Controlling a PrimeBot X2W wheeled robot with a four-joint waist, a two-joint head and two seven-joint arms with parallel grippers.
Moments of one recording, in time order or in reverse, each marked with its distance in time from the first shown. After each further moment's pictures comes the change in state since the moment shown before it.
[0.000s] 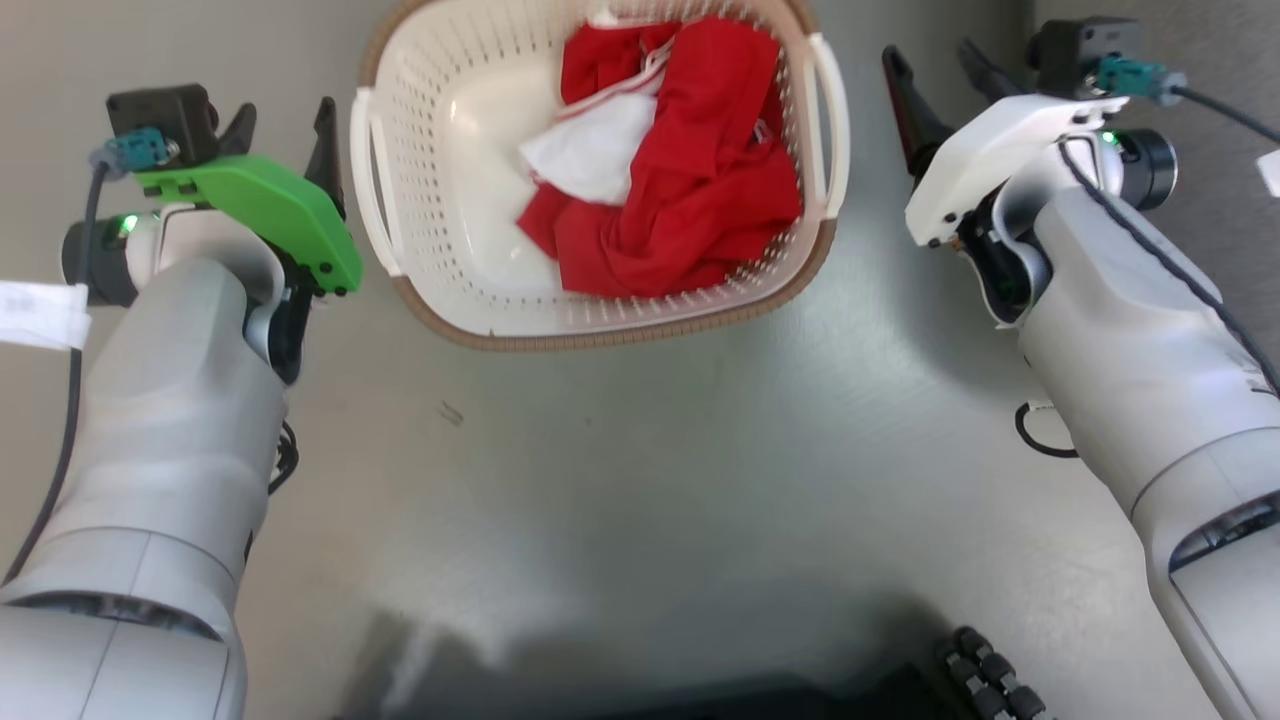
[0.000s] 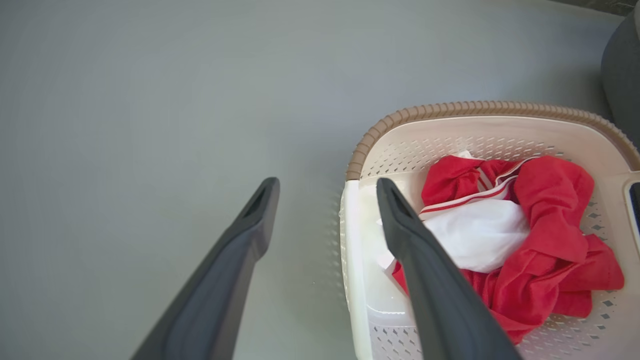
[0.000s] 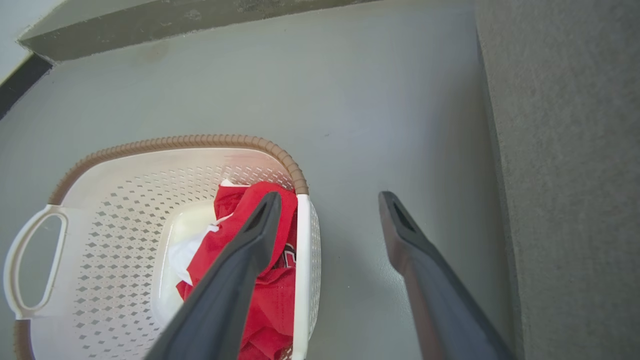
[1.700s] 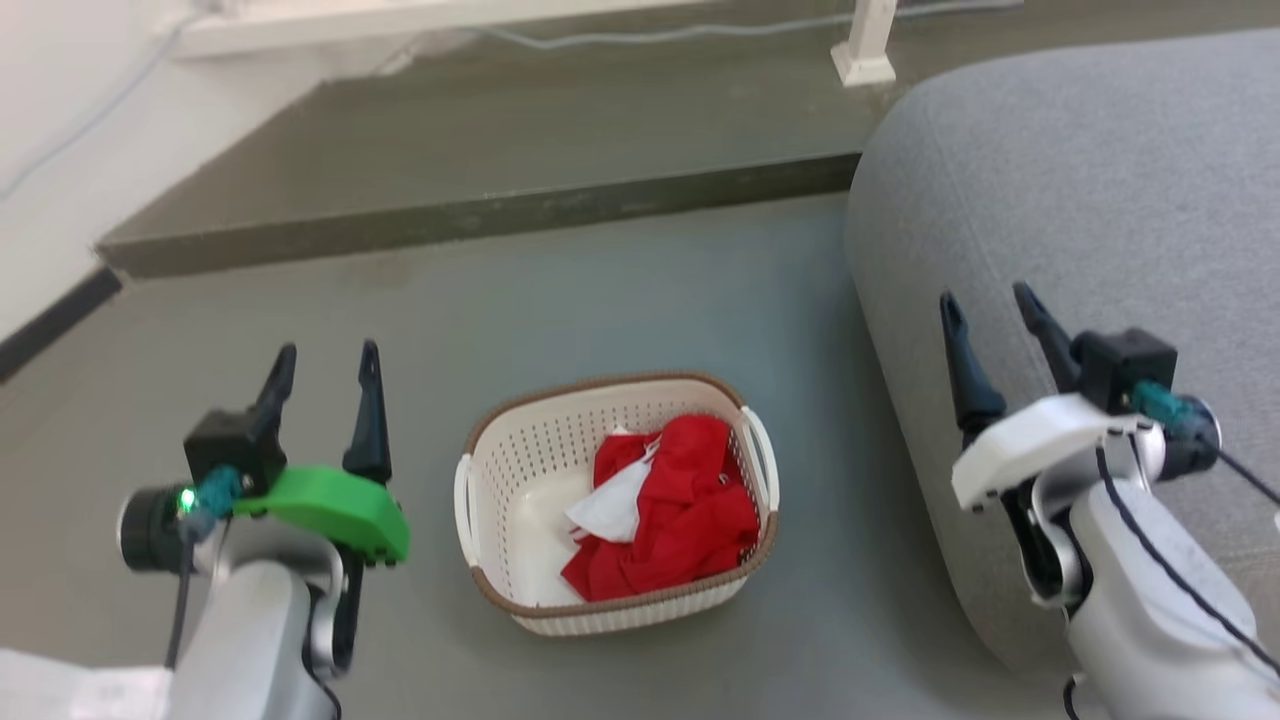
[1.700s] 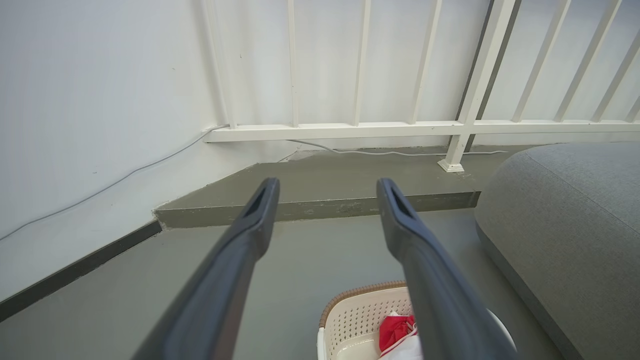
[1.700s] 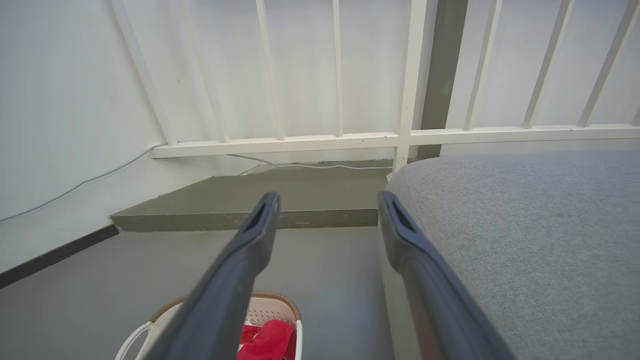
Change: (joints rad) left arm 0.734 0.054 0.165 -0.820 0.215 0.175 -0.003; right arm 0.696 -0.103 -0.230 -0.713 -0.238 -0.160 -0.001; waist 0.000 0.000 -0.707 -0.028
